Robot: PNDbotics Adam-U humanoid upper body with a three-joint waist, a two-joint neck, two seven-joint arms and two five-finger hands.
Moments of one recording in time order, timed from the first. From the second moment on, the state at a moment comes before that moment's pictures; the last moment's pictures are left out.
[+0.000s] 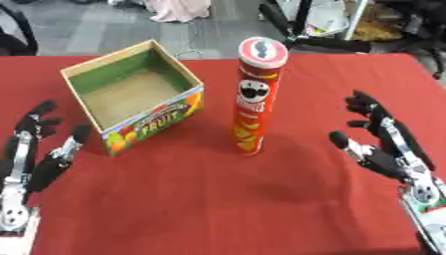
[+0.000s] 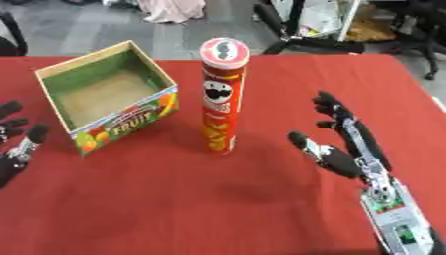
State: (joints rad) left arm -0.15 0.21 0.11 -1.73 -0.39 0.01 0.05; right arm -0.30 -0.33 0.12 -1.56 0.22 -0.17 0.04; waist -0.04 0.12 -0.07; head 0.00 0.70
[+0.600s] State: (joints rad) left arm -0.15 0.21 0.11 -1.73 -0.39 0.01 0.03; right arm -0.45 -0.34 0.21 -1.46 0.18 -0.18 0.11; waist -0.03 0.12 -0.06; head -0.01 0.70
